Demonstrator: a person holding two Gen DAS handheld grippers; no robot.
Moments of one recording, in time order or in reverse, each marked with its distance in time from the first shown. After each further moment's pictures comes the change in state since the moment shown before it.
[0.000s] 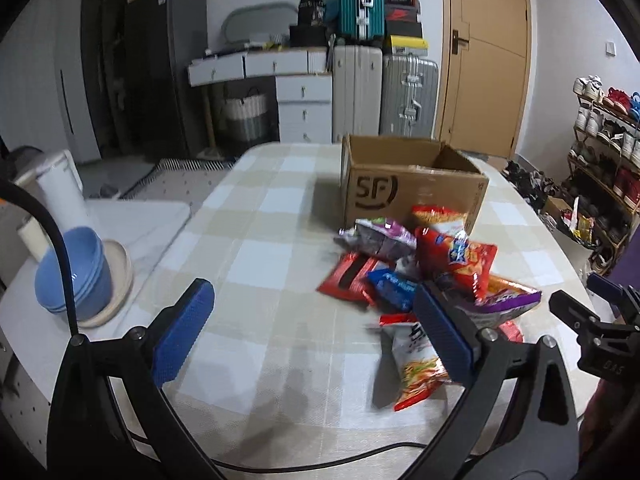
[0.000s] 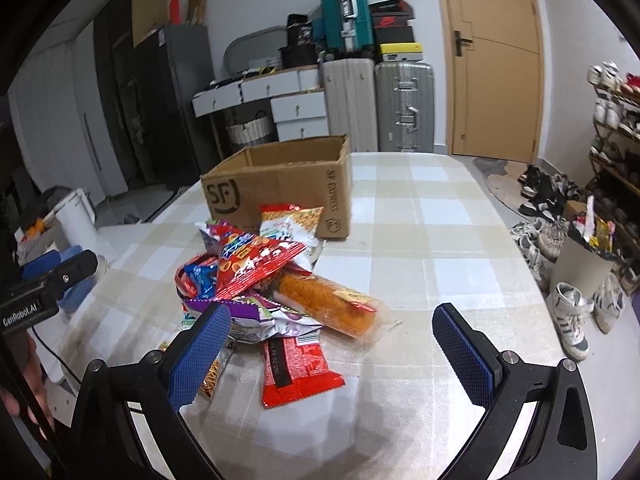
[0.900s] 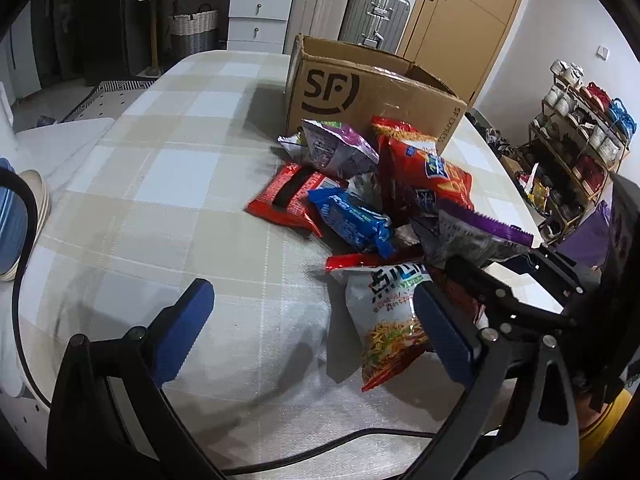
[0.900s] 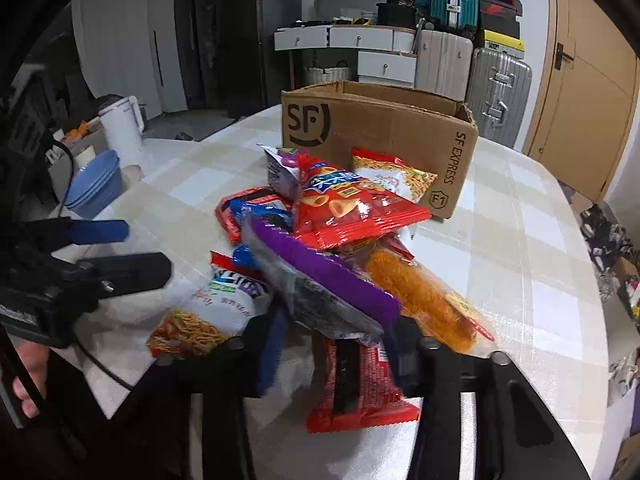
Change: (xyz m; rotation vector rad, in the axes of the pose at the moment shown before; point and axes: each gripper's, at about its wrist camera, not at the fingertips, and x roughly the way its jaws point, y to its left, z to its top) left arm 0.076 -0.021 -0.031 -0.053 0.291 -0.227; right arm 0.071 0.048 -0.007 -0.263 0.152 0.174
